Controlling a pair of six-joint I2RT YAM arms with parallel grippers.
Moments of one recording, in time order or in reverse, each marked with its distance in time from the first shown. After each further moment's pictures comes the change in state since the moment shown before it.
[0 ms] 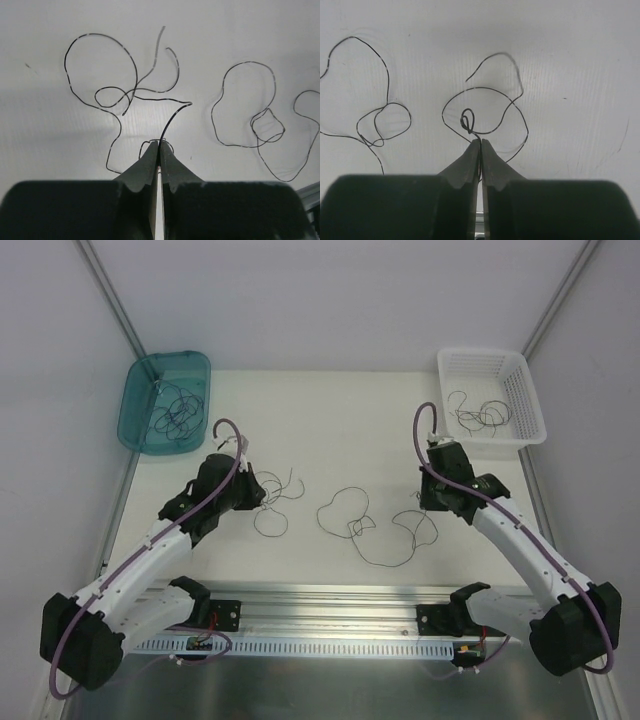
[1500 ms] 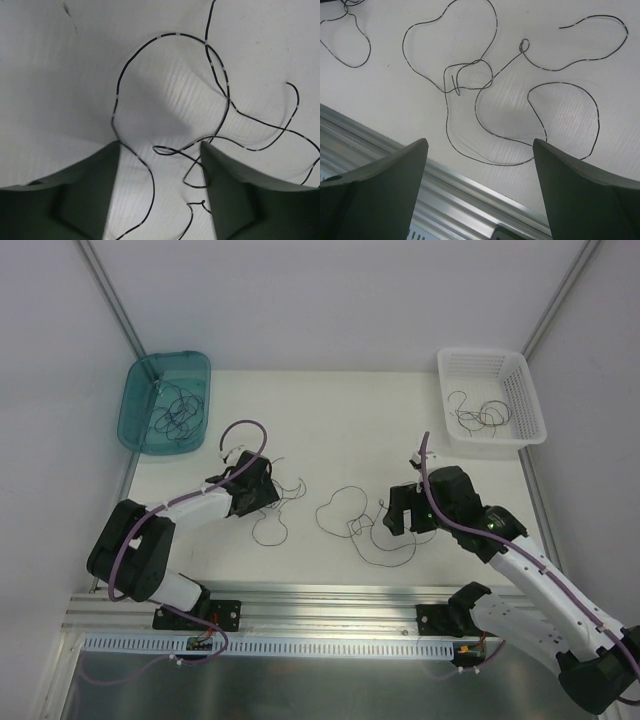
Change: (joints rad) left arm 0.001 0.550 0.032 0.086 -0.233 -0.348; right arm 0.192 -0.247 -0.122 0.053 -0.209 -0.023
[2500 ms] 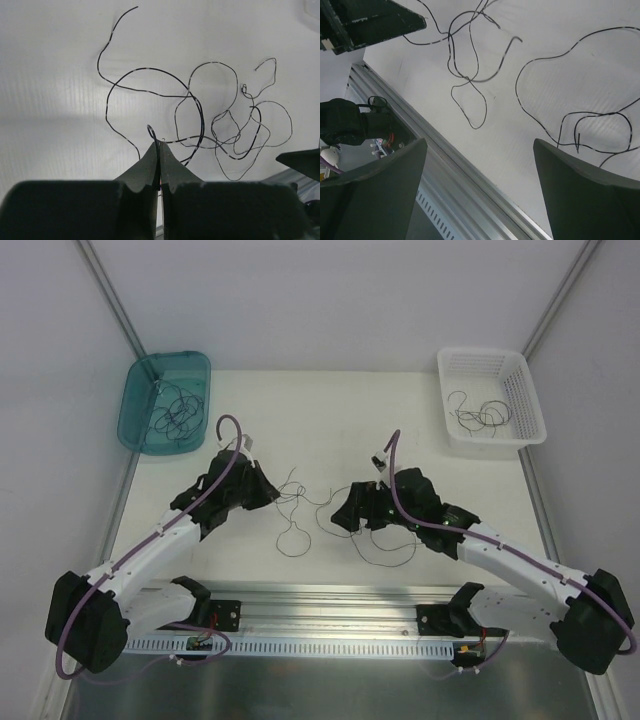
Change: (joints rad) left arm -0.021 -0.395 -0.022 -0.029 0.296 0.092; right arm 0.193 0.198 -0.126 0.559 -0.176 0.298
